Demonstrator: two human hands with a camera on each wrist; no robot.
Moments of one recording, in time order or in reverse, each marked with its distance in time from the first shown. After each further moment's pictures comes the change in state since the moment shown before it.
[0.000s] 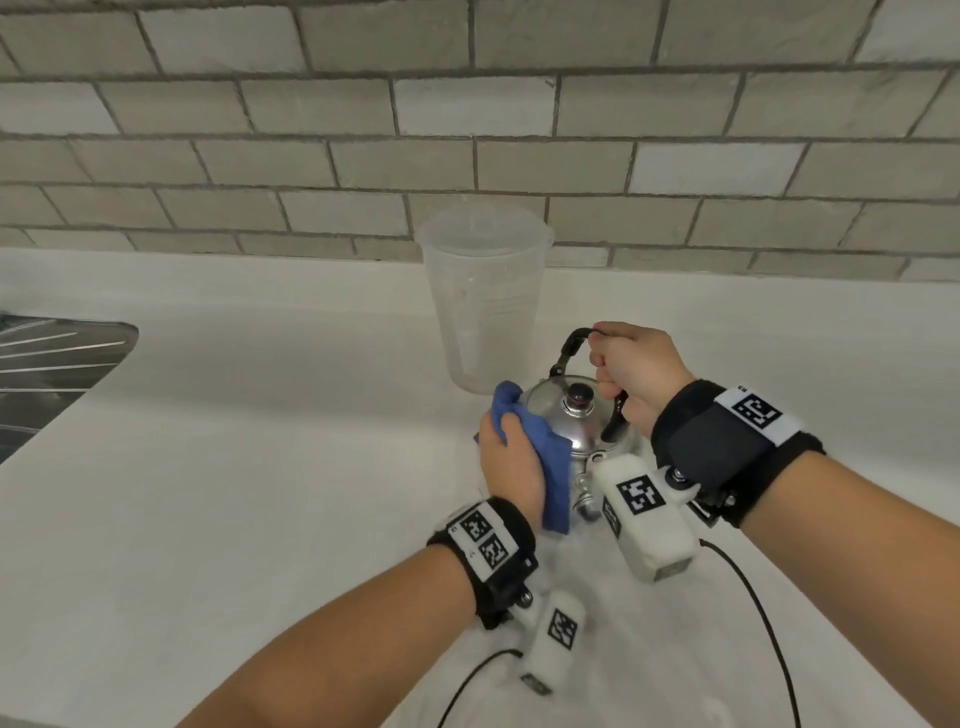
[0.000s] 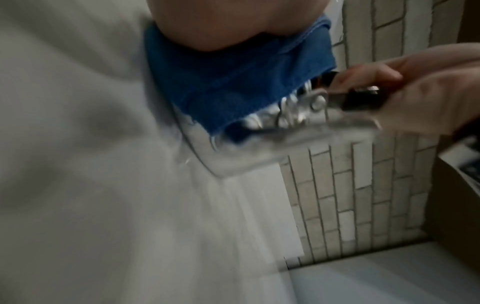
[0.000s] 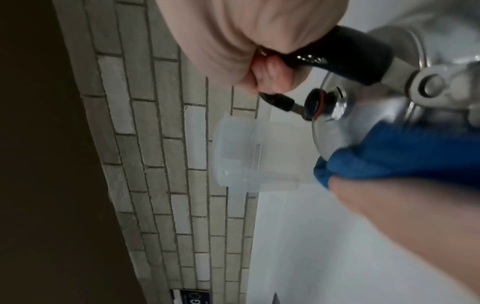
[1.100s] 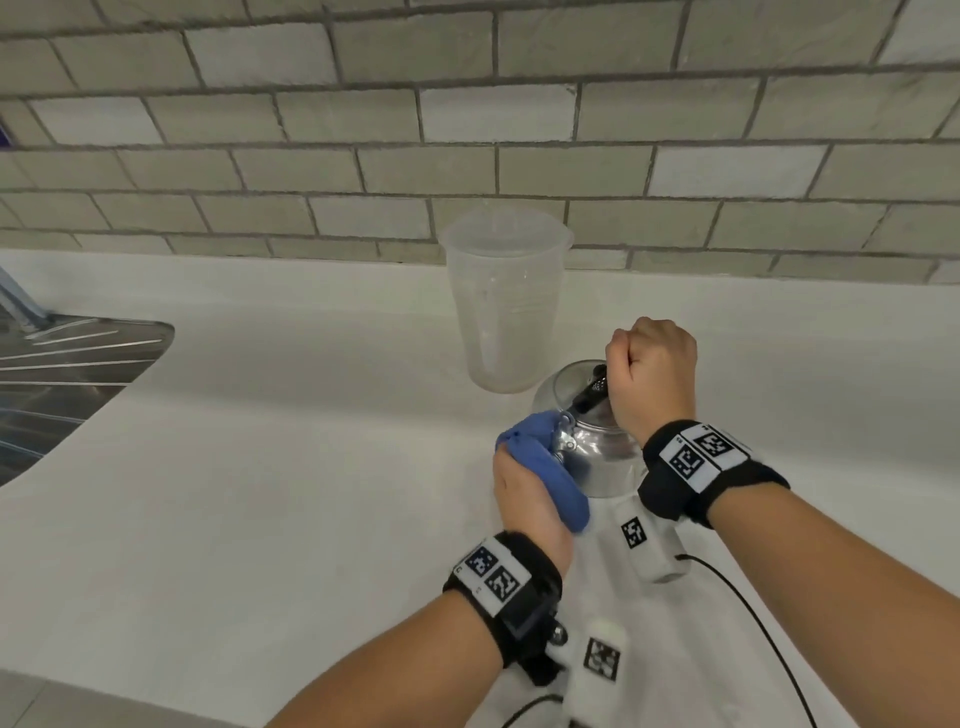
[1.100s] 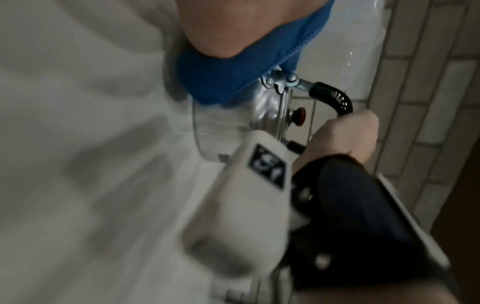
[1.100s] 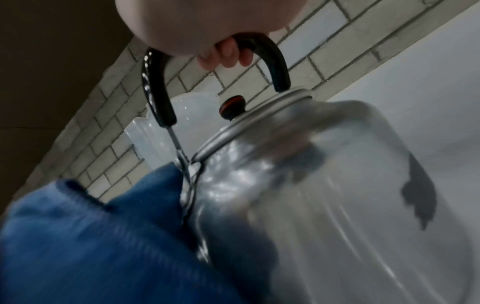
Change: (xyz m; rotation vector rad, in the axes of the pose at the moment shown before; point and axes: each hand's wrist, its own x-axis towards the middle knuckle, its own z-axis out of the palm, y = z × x) left_hand -0.040 -0.005 -0.011 -0.118 0.088 -0.191; right_hand 0.021 0.045 -0.012 -0.870 0.297 -0.940
